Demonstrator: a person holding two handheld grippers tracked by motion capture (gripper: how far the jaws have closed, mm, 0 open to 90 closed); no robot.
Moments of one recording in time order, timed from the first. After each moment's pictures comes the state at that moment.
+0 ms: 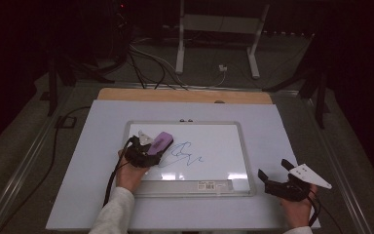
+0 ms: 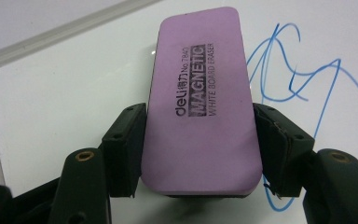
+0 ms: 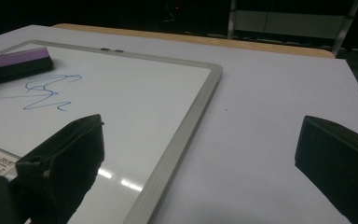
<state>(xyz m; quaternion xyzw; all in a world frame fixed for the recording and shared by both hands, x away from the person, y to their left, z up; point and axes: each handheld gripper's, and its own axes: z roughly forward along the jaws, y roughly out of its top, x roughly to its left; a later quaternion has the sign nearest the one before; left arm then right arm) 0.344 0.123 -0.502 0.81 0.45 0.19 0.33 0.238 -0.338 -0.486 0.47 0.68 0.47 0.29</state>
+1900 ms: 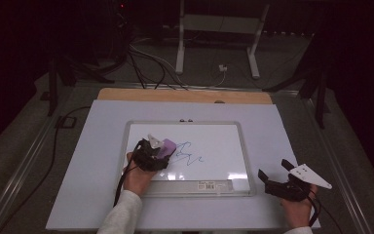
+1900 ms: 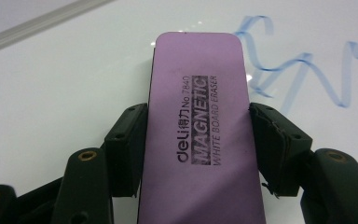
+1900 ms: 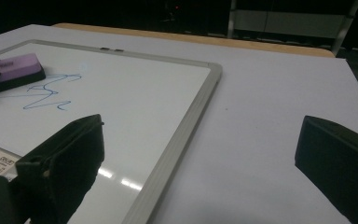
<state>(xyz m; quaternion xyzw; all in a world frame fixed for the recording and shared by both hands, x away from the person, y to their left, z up) 0.338 0.102 -0.499 0.81 0.45 0.19 0.30 0.238 -0.339 -0.487 0.47 0.68 0.47 0.29</state>
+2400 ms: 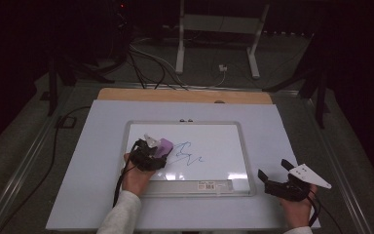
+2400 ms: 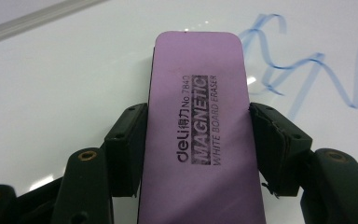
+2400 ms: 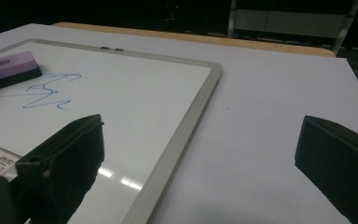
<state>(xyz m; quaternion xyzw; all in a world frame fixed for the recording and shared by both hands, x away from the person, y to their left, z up) 0.330 0.097 -0.498 0.81 0.46 0.18 0.31 0.238 -0.338 -0.487 0.47 0.68 0.47 0.29</state>
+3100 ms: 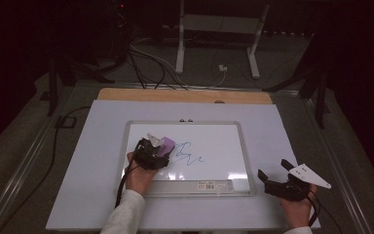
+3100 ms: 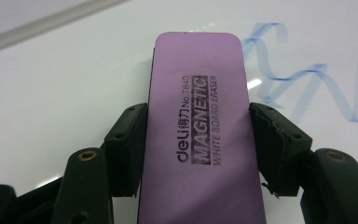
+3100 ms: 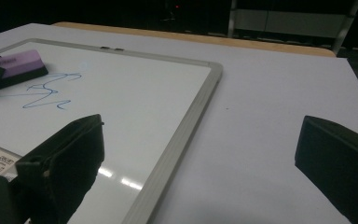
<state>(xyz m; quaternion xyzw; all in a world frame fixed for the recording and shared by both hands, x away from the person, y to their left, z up) 0.333 0.084 -0.499 0.81 0.46 0.19 0.31 0.238 -0.338 -0.487 0.47 0.68 0.47 0.29</state>
